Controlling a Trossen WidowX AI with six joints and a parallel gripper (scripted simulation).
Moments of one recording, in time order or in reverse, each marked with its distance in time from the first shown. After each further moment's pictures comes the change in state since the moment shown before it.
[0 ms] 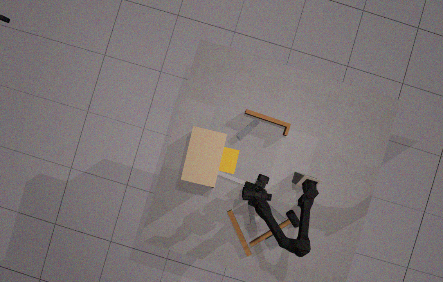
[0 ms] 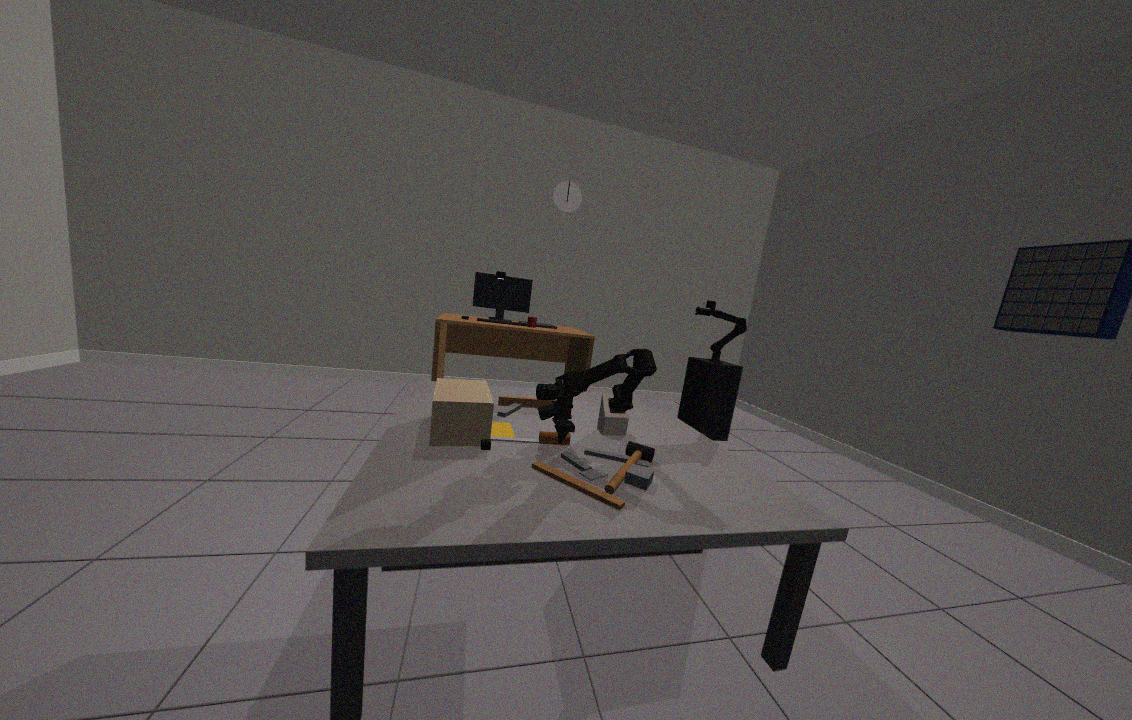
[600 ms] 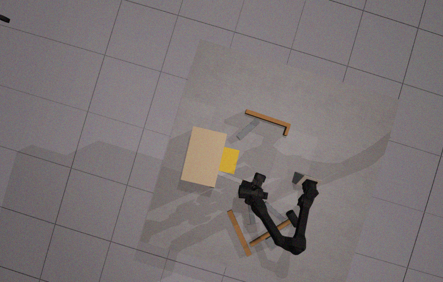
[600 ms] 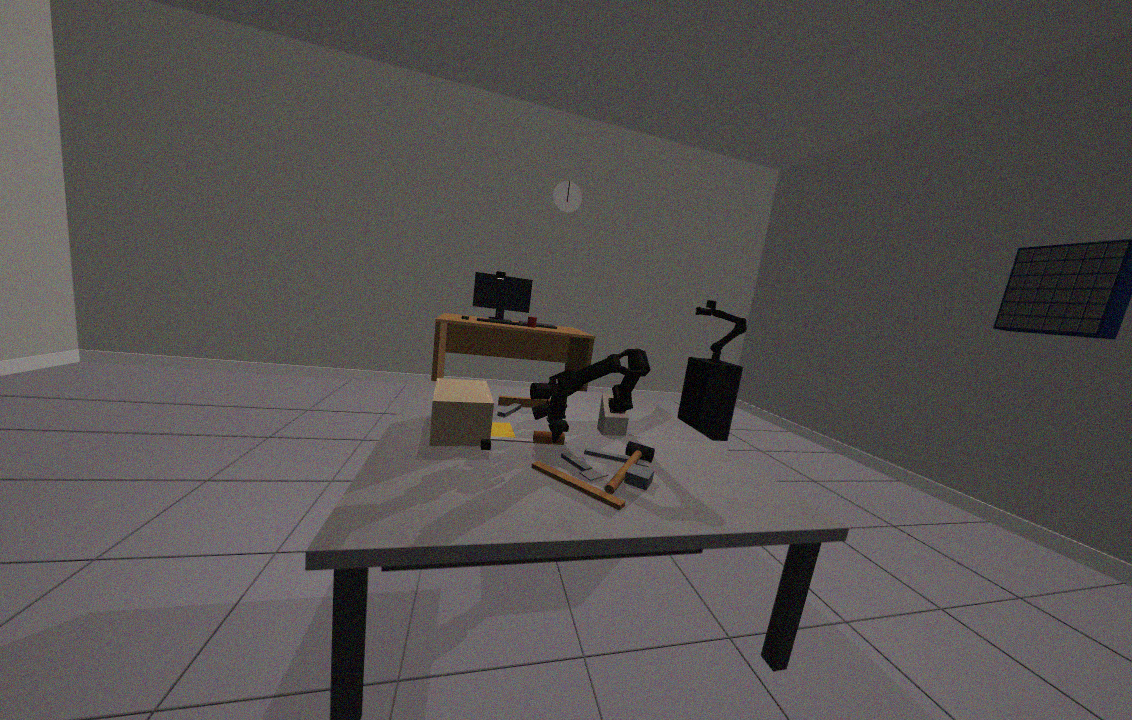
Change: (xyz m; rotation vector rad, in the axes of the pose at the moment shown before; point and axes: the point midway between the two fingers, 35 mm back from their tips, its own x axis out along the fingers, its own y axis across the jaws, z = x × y) arm 0.000 0.000 0.021 0.000 0.000 0.000
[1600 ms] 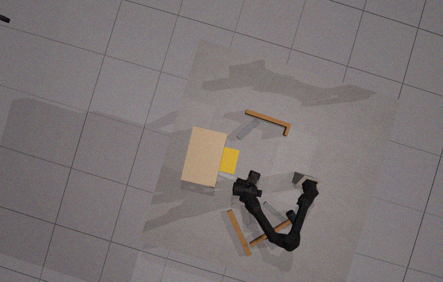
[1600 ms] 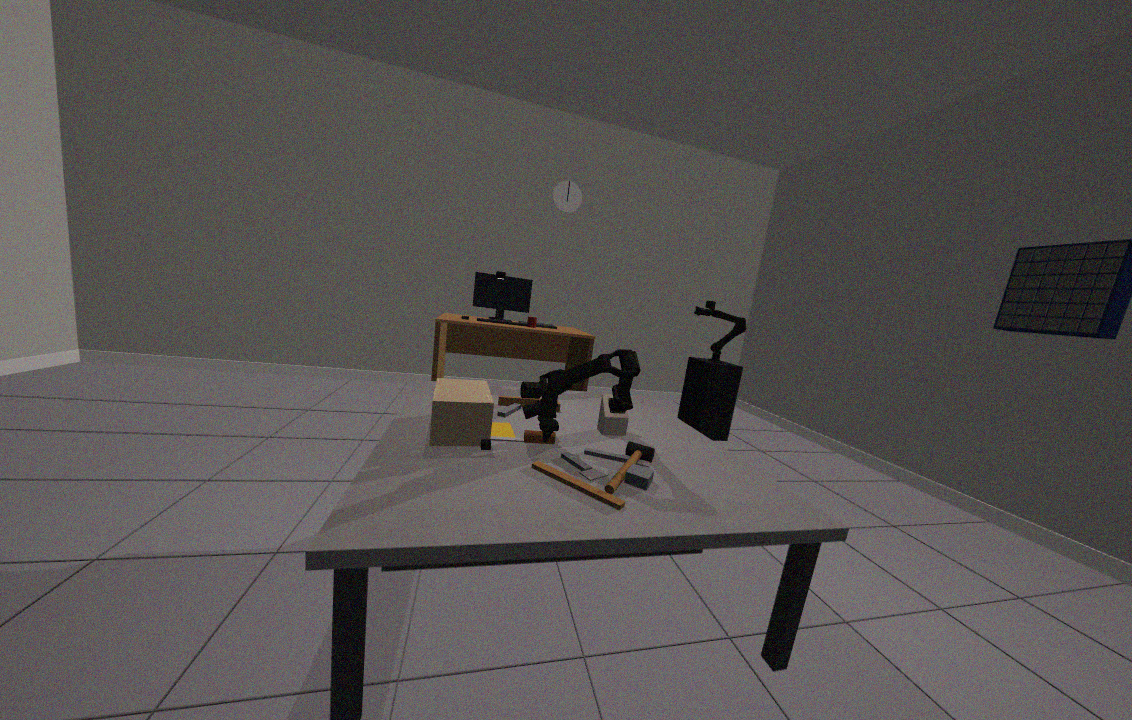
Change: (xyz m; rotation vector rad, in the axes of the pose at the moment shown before) arm 0.000 0.000 0.033 -0.001 -0.001 0.000
